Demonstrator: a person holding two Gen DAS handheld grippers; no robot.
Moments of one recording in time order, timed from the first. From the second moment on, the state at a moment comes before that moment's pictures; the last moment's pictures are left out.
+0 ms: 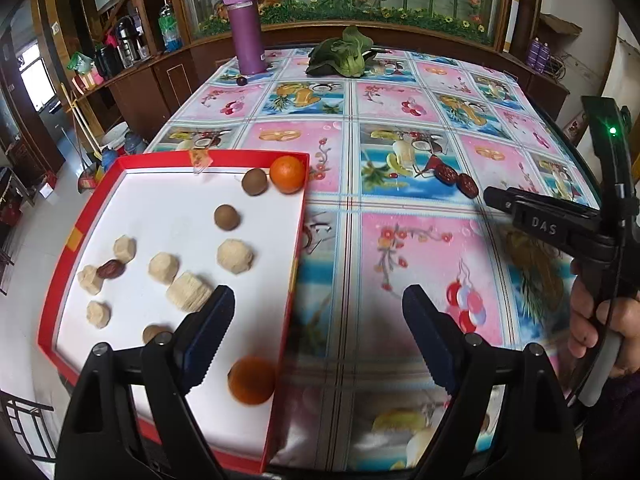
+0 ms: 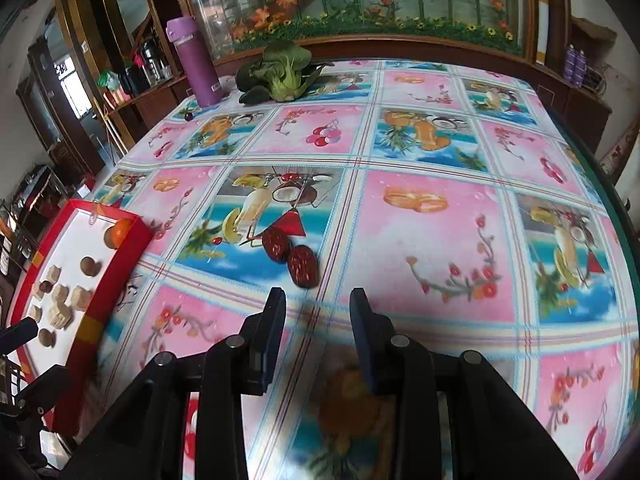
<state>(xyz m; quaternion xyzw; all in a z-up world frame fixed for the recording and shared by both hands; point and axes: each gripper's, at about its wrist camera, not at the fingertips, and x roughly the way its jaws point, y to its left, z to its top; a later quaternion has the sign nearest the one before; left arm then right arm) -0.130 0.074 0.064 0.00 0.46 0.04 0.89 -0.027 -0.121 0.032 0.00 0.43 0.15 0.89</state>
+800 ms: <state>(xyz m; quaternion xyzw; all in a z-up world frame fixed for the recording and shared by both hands) -0.037 0.017 0.049 -0.02 0.49 -0.01 0.87 0.008 -0.173 0.017 0.11 0.44 0.11 0.88</state>
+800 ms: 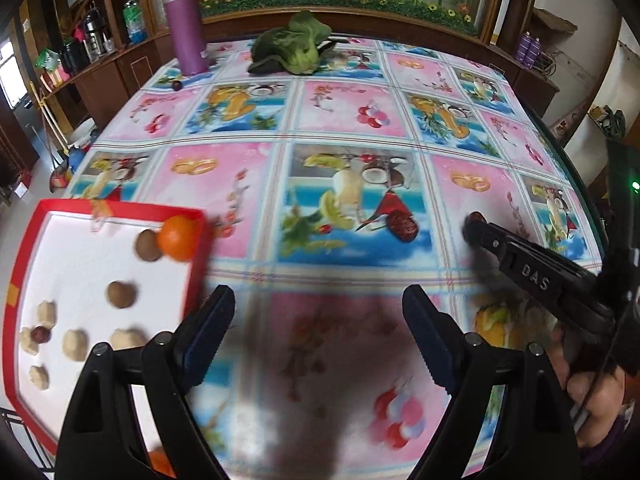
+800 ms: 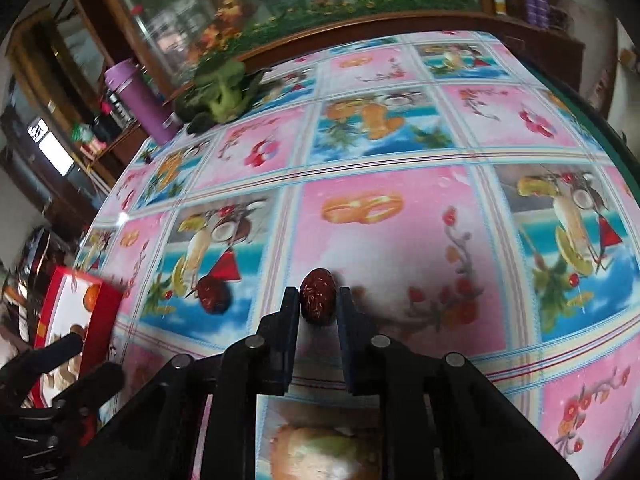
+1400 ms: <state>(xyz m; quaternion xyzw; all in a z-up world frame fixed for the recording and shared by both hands) 0.006 -0.025 0.024 -0.02 0.48 -0.02 0.88 0.011 -0.193 0.016 0.18 0.46 0.10 0.86</state>
